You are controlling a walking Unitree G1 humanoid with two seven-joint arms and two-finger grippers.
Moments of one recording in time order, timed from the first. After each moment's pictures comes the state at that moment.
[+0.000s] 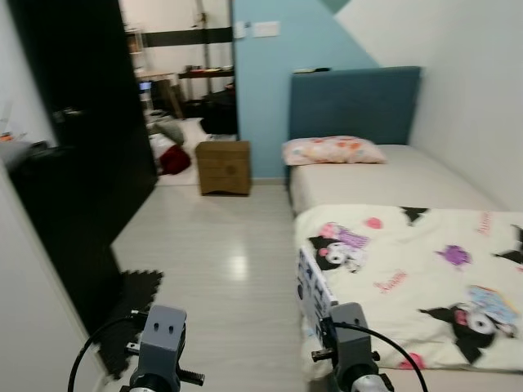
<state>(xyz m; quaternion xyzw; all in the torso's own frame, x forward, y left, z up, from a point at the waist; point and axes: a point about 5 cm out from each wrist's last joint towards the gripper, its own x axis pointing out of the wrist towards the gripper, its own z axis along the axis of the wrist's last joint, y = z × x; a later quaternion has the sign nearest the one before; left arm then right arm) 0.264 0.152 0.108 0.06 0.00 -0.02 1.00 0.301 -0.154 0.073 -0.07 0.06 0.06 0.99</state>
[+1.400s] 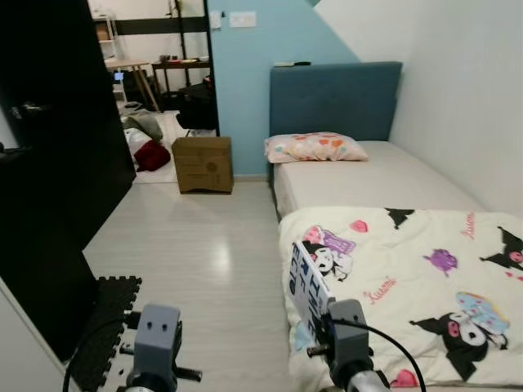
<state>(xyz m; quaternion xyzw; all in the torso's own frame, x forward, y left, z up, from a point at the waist) 0.263 0.155 0.111 0.04 -0.01 -0.01 1.00 0.300 -0.138 0.077 -0.05 0.04 0.10 0.99</state>
